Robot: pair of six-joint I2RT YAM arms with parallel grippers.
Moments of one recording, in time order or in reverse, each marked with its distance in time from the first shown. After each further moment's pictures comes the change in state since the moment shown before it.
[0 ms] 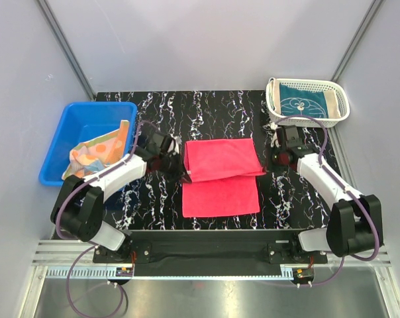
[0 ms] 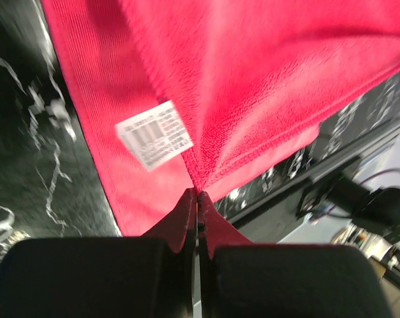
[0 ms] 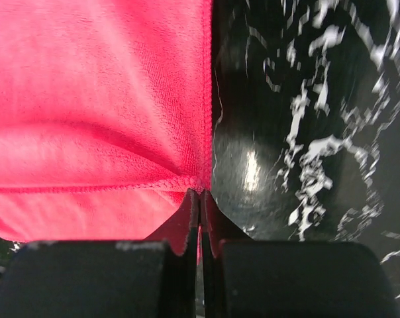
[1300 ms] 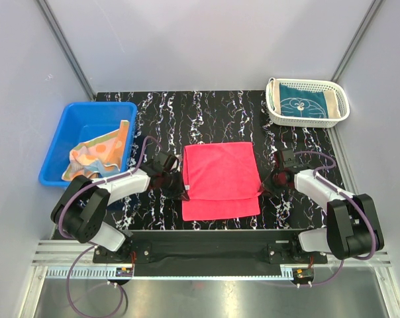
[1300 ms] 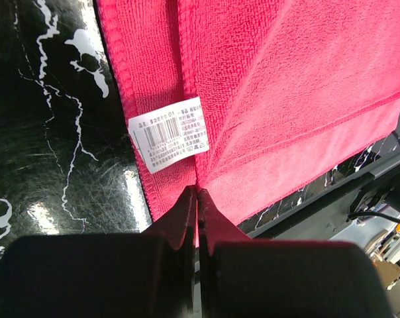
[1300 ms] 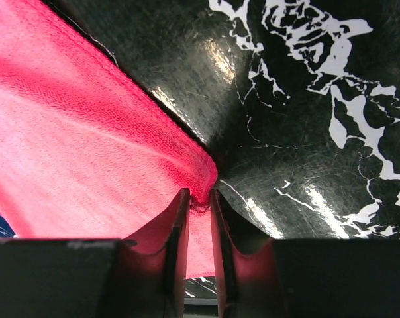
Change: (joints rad) left arm -0.097 -0.006 -0.241 0.150 -0.077 -0.034; right arm 0.000 -0.022 -0.300 0.092 0.025 0.713
